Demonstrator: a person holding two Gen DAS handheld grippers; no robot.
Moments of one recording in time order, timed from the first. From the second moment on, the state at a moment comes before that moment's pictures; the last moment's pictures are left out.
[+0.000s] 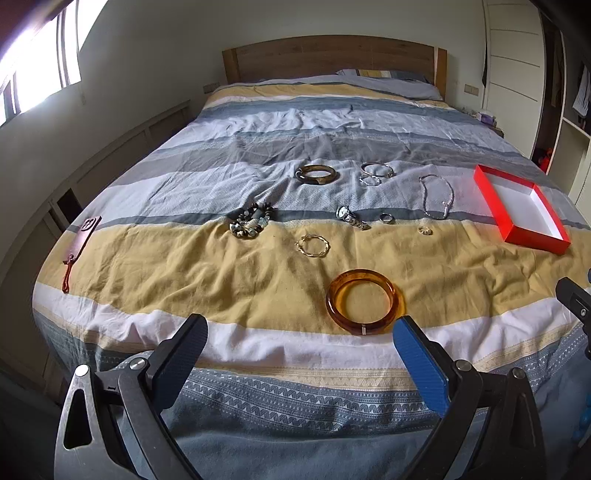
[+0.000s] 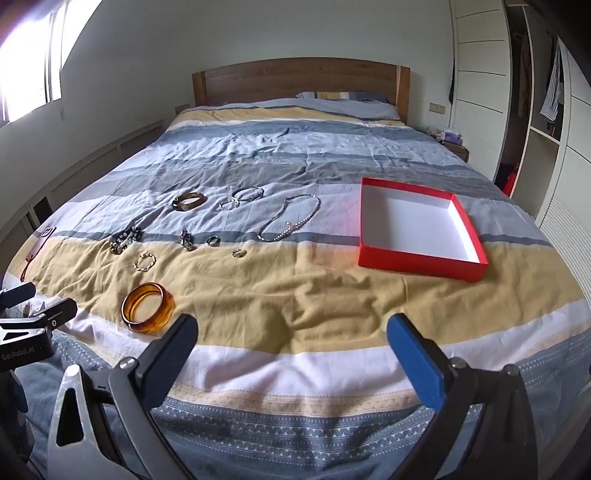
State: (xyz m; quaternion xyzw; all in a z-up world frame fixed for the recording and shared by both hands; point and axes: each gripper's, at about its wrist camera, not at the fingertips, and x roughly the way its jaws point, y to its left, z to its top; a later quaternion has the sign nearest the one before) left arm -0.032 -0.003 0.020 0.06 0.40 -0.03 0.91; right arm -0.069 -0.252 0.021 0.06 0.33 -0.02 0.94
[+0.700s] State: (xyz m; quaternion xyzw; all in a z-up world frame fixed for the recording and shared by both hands) left arm -0.041 0.027 0.021 0.04 0.39 0.03 0.92; right arm -0.075 -0.254 0.024 0.08 0.32 0.00 0.94
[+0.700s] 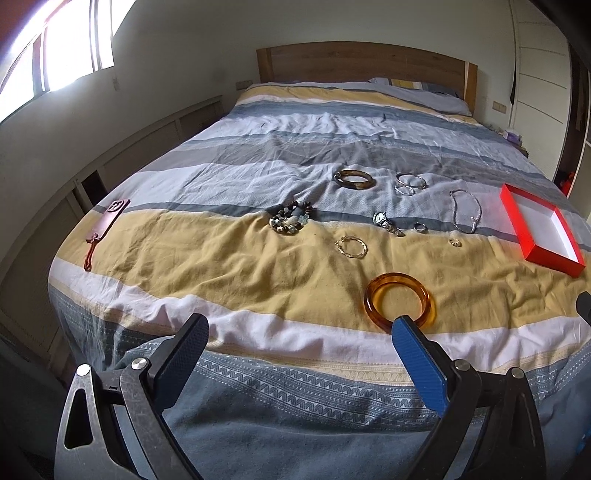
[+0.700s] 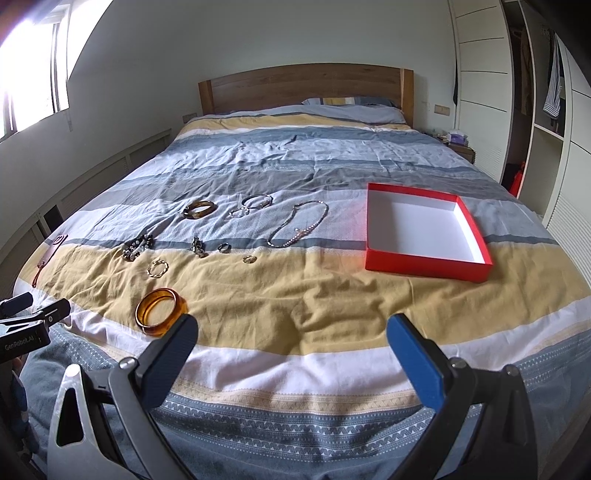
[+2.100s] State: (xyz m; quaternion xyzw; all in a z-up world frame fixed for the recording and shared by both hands) left arm 0.032 0.015 -0.034 0.01 0.46 -0.05 0.88; right arm 0.005 -0.243 -0.035 0.06 0.38 0.04 0.92
